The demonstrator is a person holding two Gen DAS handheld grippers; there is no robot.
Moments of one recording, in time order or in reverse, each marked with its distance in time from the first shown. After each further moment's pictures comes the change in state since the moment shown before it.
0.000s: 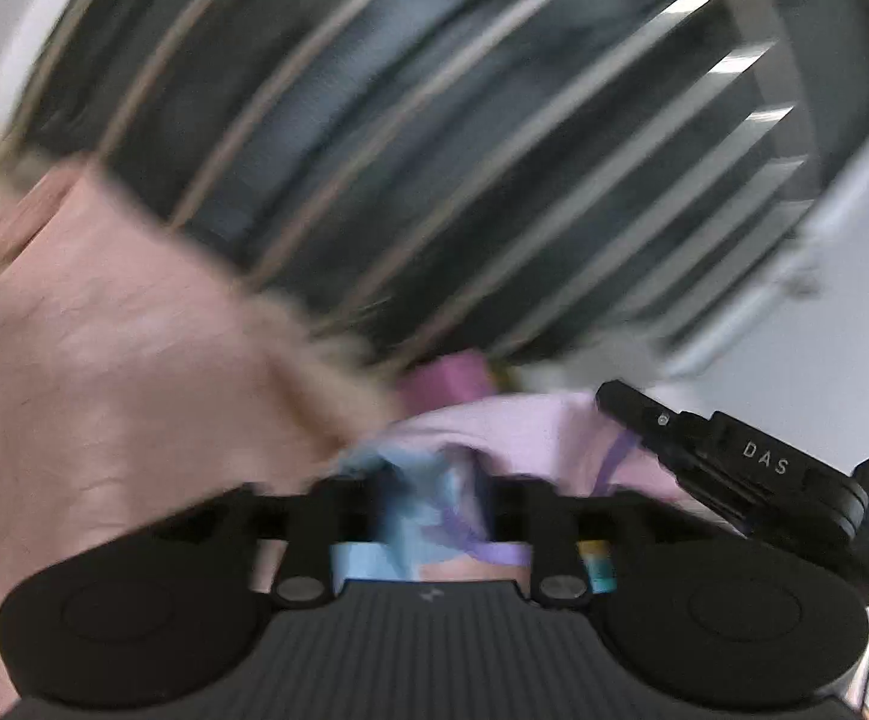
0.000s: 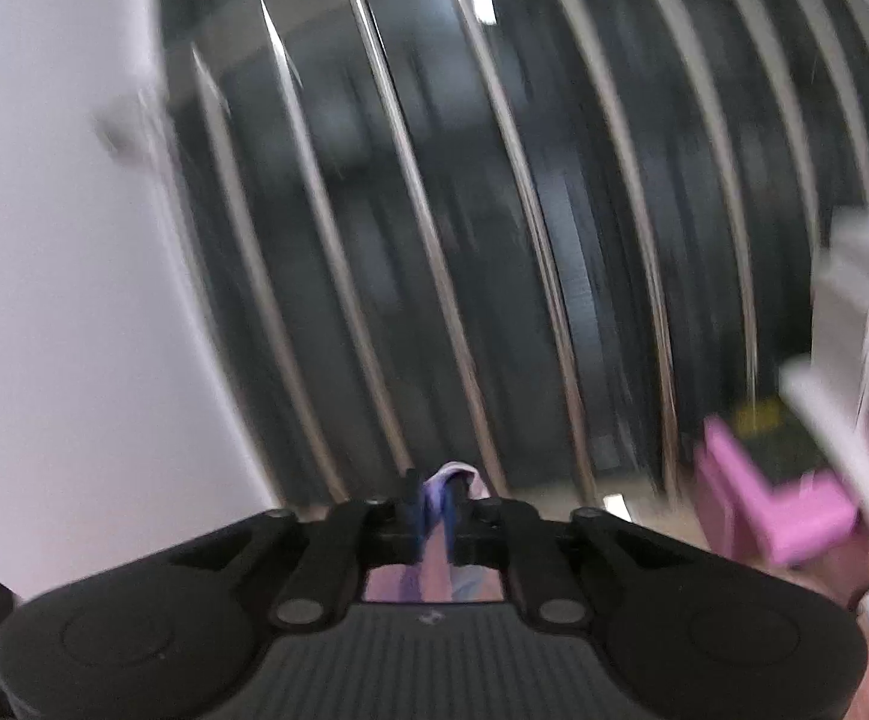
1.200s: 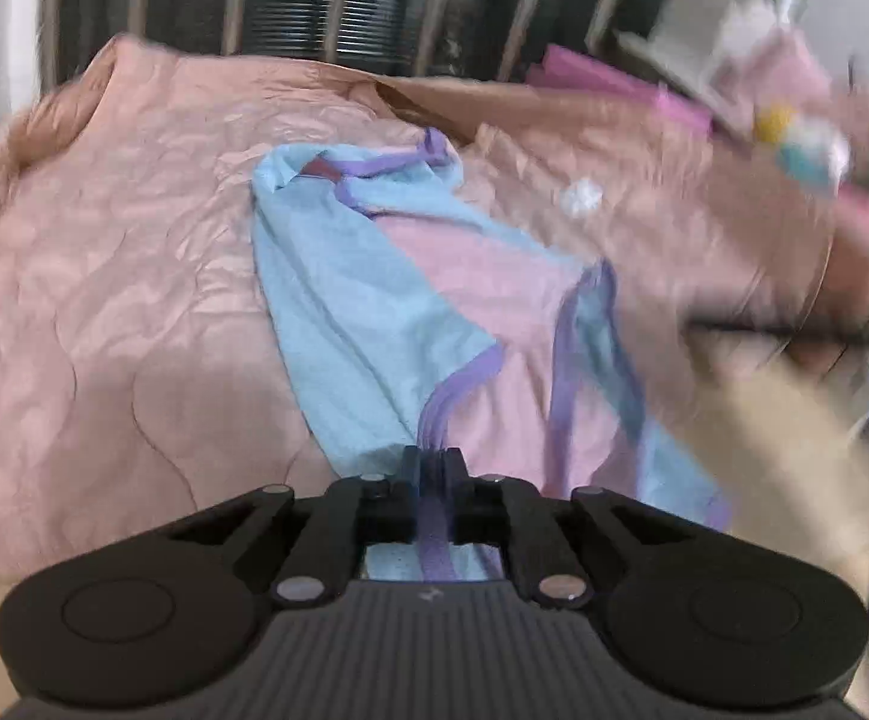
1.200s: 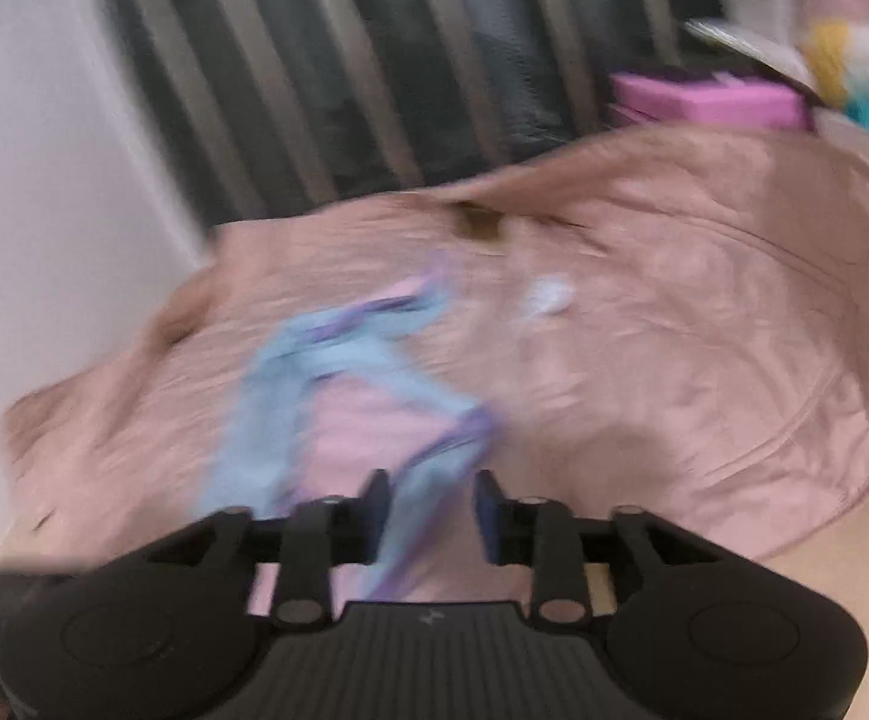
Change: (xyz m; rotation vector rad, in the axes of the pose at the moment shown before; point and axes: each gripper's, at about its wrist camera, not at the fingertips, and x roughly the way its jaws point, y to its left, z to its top) left arm 0.010 0.045 -0.206 0.398 0.197 0.283; right arm -0.041 -0.061 -0.231 0.014 0.204 0.111
